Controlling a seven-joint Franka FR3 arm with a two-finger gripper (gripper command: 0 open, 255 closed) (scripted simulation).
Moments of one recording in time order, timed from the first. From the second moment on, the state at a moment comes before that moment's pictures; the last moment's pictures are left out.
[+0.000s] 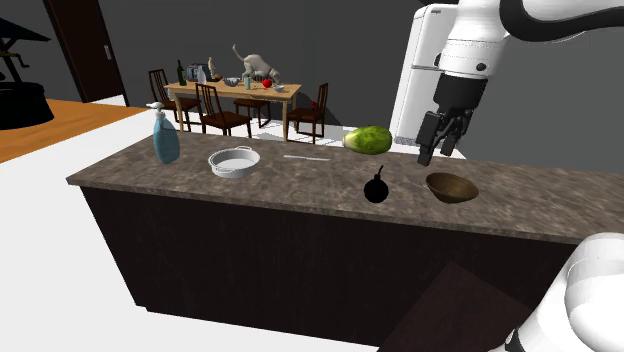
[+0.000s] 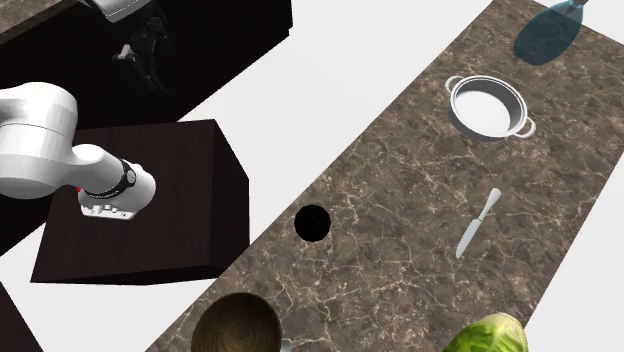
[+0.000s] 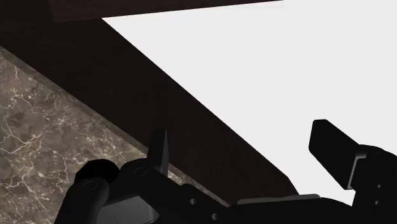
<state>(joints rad) 0.01 -0.76 0.06 -2.30 0.06 1.56 0.12</state>
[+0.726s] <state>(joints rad) -0.05 -0.53 -0.04 -2.30 0.02 1.78 0.04</state>
